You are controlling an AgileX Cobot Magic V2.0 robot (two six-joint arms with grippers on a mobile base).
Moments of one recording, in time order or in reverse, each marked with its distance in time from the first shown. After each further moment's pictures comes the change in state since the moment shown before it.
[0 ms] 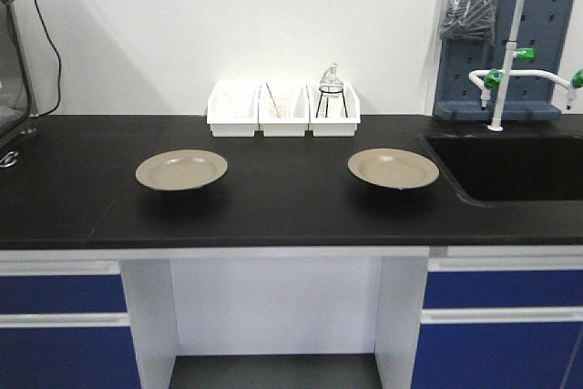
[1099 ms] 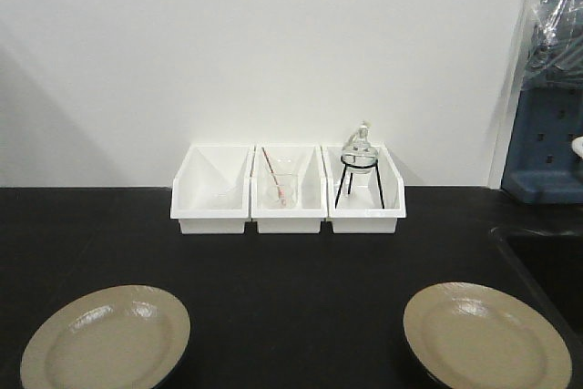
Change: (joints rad) left arm 0.000 0.000 0.000 0.000 0.000 0.000; right arm 0.000 0.000 0.000 0.000 0.000 0.000
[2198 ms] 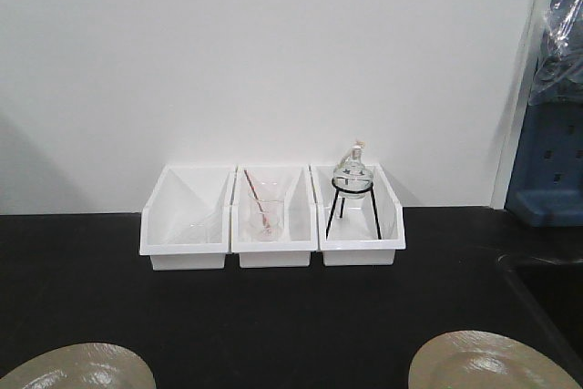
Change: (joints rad) left arm 0.000 0.000 0.000 0.000 0.000 0.000; right arm 0.000 0.000 0.000 -0.001 0.000 -0.001
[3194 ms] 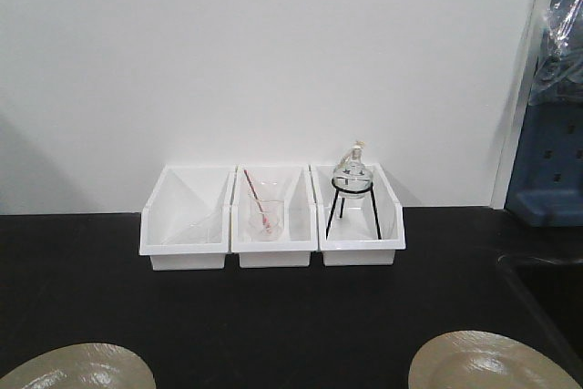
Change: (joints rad) left arm 0.000 0.129 -0.383 -0.149 -0.365 -0.126; right arm 0.000 0.359 -0.585 0.005 0.070 0.031
